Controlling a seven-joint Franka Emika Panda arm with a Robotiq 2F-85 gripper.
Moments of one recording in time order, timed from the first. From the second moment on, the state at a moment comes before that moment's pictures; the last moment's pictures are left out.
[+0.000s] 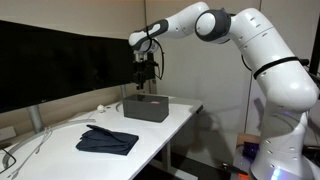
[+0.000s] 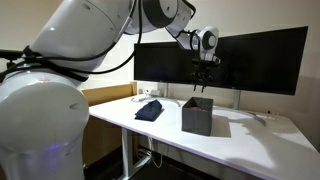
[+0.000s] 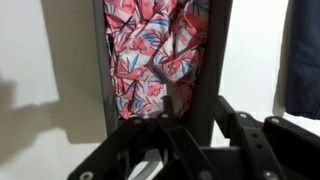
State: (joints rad) arm -0.17 0.57 0.02 -1.25 0.12 1.79 -0.35
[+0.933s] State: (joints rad) arm -0.09 0.67 -0.06 -1.33 -0.01 2.02 -0.06
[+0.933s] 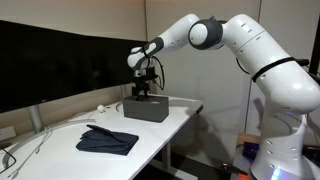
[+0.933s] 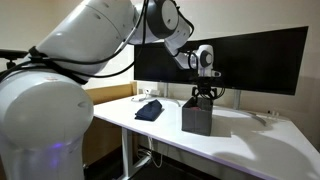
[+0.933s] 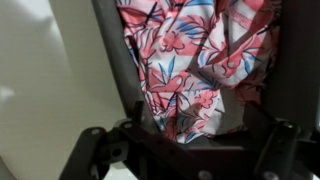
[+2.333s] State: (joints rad) arm 0.03 0.58 -0.16 -1.53 0.04 2.03 1.03
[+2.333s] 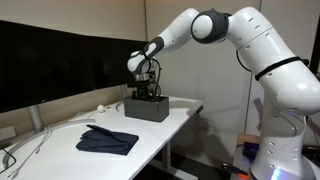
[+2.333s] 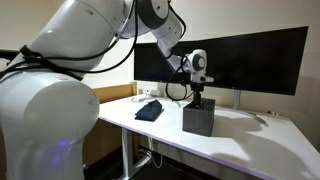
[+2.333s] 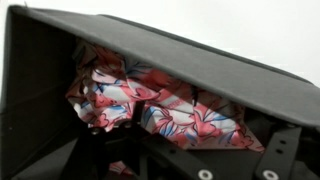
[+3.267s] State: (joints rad) arm 0.03 0.58 -0.20 -1.55 0.03 2.07 1.27
